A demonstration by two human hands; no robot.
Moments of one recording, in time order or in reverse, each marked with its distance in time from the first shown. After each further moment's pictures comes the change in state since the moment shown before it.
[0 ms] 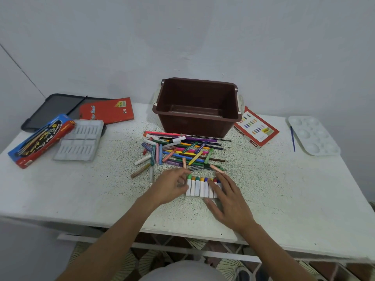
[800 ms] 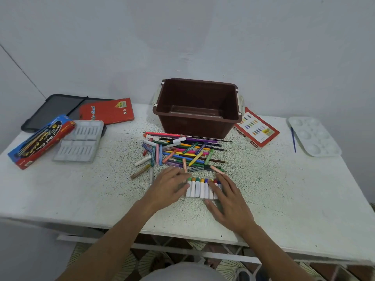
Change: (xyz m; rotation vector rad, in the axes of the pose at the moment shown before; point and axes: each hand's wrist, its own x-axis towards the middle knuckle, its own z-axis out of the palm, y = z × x) left_hand -0.005 -0.021 0.008 0.300 0.210 0.327; right_hand 0.000 0.002 0.002 -0.002 -0.004 -0.007
